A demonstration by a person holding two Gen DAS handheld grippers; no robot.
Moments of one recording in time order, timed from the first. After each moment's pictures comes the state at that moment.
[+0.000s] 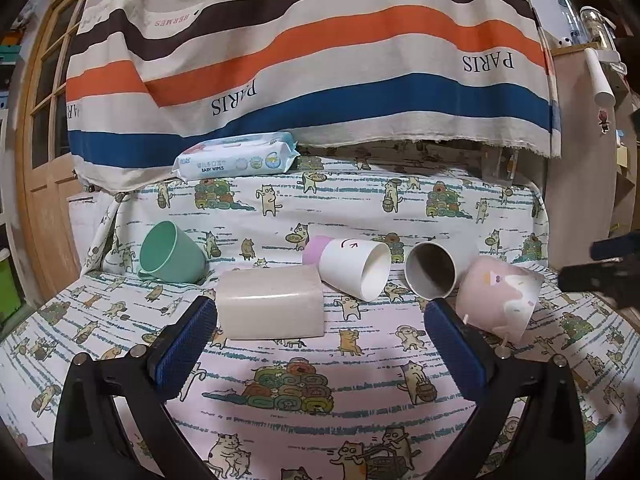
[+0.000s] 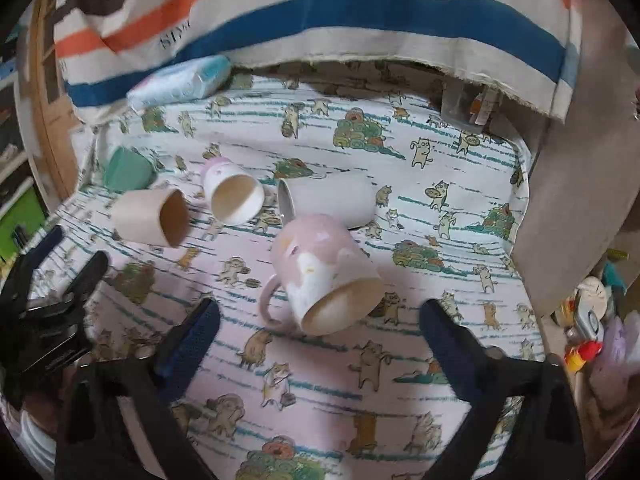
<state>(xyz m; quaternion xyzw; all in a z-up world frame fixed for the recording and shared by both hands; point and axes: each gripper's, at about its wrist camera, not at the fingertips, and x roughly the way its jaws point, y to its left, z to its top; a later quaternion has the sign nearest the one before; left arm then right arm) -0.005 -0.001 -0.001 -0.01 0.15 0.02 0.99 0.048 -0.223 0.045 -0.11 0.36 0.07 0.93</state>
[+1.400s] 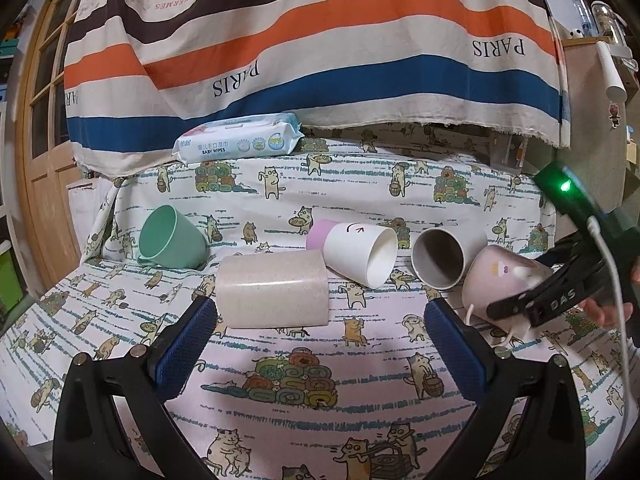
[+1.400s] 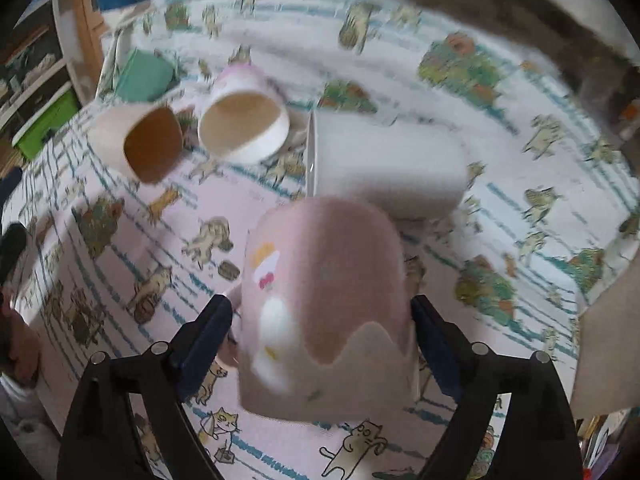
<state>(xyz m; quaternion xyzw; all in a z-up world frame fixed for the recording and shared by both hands) 0.006 0.001 -0.005 -0.01 0.18 0.03 0.98 0.164 -0.197 -0.030 -0.18 0.49 0.22 0.82</state>
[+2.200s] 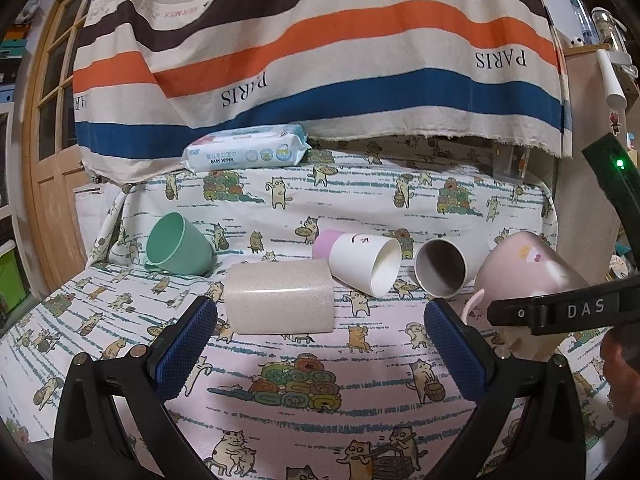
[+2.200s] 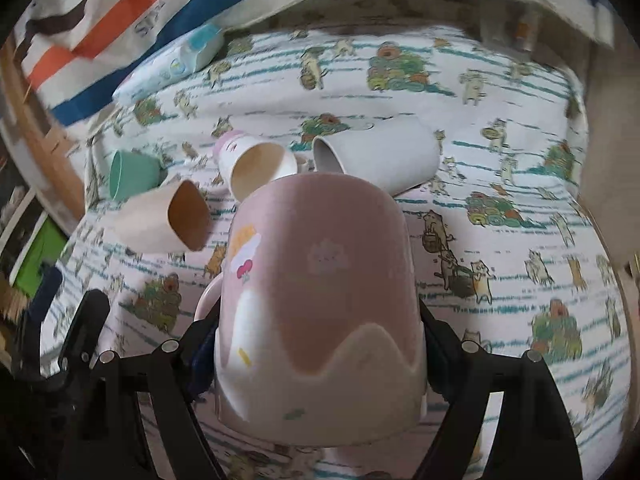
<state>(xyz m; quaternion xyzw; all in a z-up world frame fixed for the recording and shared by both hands) -0.002 0.004 -0.003 -0.02 0.16 0.04 0.99 0.082 -0.185 -0.001 0.03 0.42 0.11 0.90</state>
